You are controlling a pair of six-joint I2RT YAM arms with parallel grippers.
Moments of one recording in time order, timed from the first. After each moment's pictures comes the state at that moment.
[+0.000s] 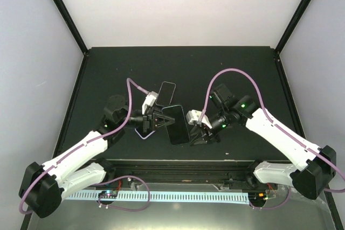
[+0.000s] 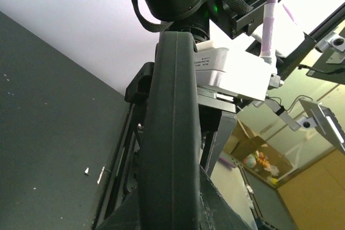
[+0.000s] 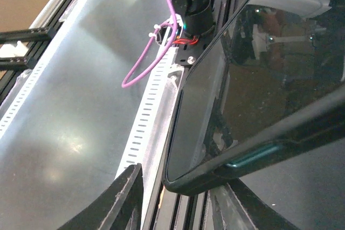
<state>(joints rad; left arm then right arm) -0.58 0.95 0.55 0.41 1.03 -0.71 0.70 1.19 1.07 -1.00 -0.97 -0.72</state>
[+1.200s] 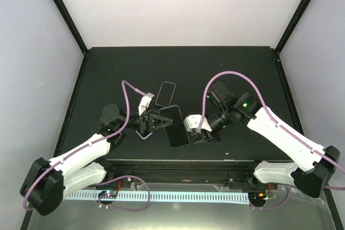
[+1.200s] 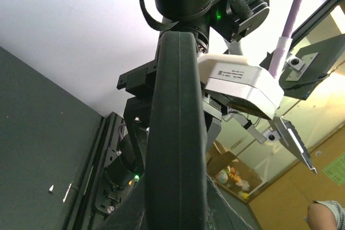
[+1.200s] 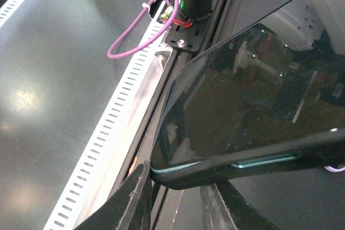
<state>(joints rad) -0.58 0.97 0.42 0.84 1.05 -1.02 0.79 1.21 1.22 -1.14 -0.80 -0.92</state>
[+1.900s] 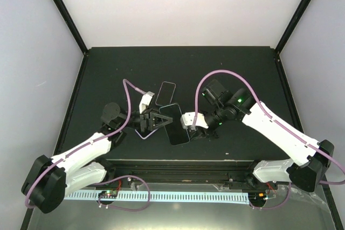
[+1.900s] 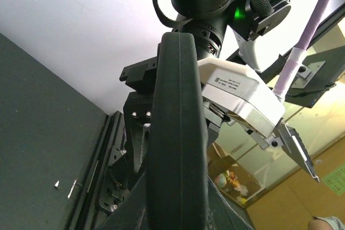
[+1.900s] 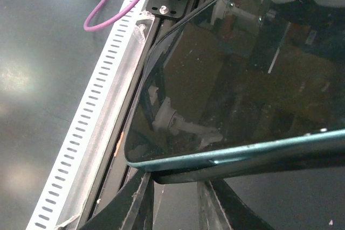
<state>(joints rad) -0.57 1.01 0.42 0.86 1.06 -1.04 0.80 1.28 1.28 -1.19 -0.66 -0.93</state>
